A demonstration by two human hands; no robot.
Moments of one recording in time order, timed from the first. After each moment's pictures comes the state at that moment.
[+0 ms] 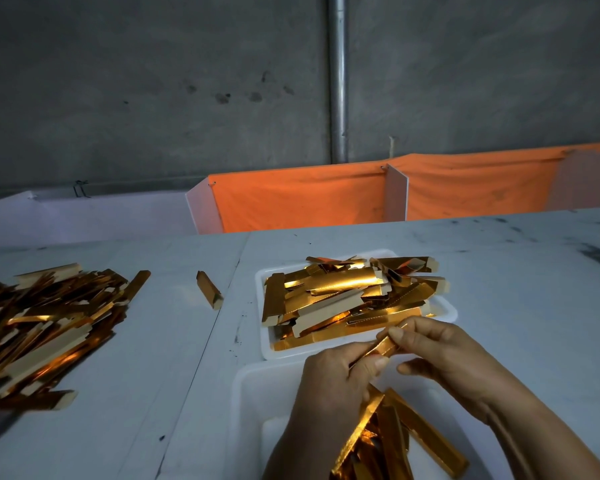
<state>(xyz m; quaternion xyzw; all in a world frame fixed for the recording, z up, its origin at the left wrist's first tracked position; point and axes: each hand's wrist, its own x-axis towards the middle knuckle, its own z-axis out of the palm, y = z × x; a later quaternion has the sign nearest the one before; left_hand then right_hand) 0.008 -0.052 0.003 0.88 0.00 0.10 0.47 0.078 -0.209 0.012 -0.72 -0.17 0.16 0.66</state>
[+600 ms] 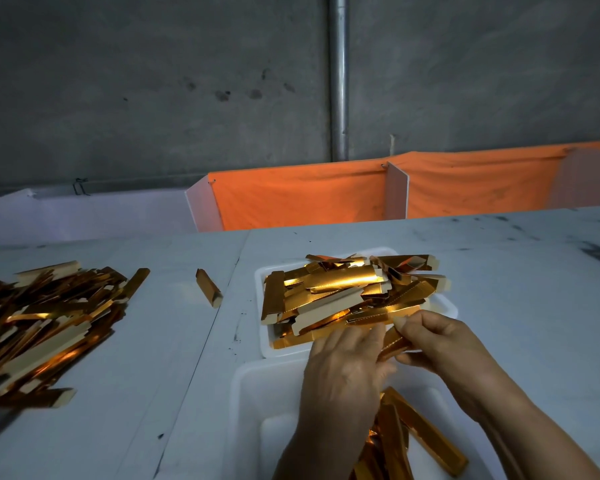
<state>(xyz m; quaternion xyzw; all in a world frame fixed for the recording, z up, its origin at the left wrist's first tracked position) 0.011 -0.063 0.004 0.96 -0.09 0.20 0.17 0.079 -0.203 0.007 -0.73 -0.09 0.09 0.67</state>
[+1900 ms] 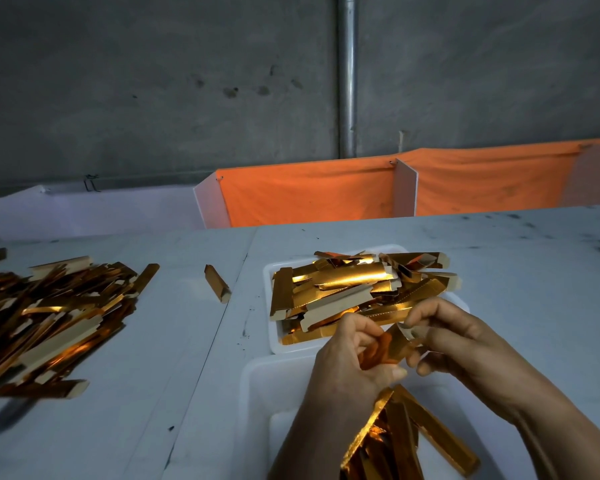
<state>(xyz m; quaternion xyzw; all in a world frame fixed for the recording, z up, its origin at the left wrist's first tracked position) 0.005 -0.054 0.014 0.82 0.02 0.06 0.57 0.076 -0.218 0.019 -0.68 -0.24 0.14 0.68</state>
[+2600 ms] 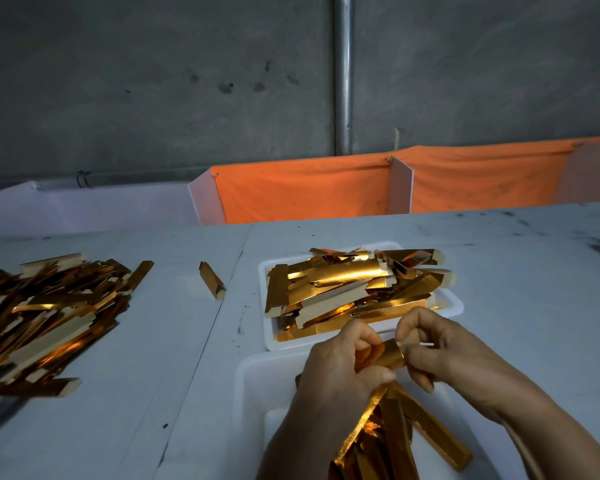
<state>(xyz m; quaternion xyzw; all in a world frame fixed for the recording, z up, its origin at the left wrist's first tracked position) 0.003 -0.049 0.013 0.89 -0.02 0.07 0.45 0.073 -0.214 0.013 -0.75 -0.23 0.19 0.59</state>
